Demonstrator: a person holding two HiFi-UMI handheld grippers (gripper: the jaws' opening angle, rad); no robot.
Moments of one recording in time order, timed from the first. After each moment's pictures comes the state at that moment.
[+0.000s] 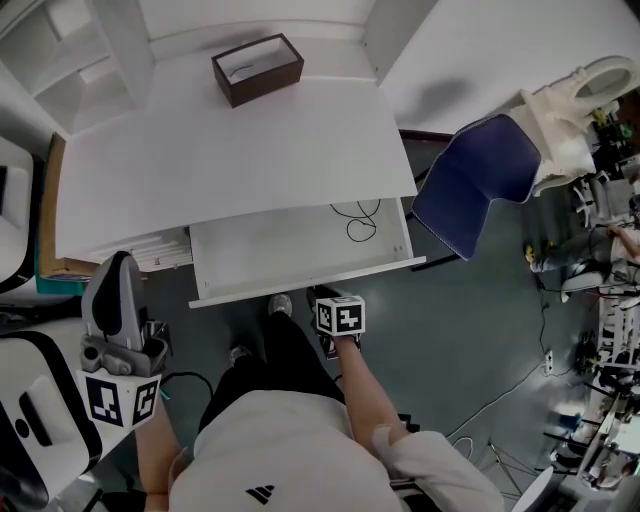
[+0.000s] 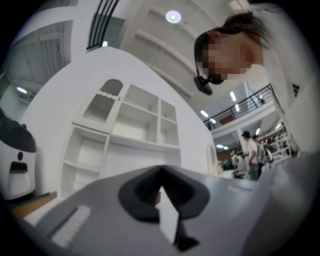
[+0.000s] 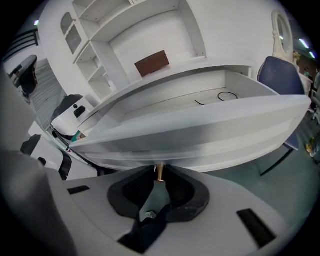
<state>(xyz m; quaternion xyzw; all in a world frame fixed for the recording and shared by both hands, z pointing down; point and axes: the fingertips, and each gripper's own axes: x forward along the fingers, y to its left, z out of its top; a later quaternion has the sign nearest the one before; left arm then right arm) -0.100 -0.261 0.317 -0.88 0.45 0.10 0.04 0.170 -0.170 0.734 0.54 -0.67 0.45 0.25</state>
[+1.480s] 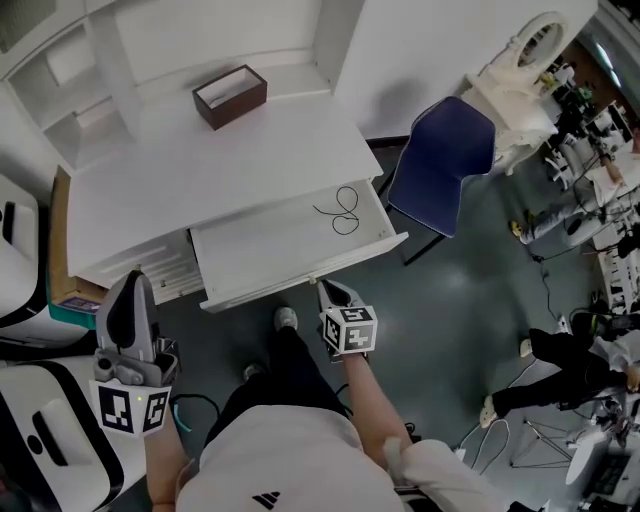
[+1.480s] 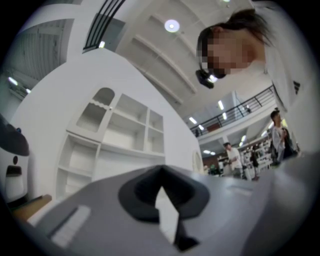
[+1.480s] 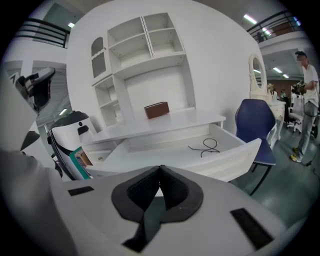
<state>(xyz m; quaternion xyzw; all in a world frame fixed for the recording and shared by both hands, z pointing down) -0.124 -0.169 0.299 -0.91 0.39 0.12 0.06 0.162 -0.117 0.619 0.66 -0.68 0.29 0.14</state>
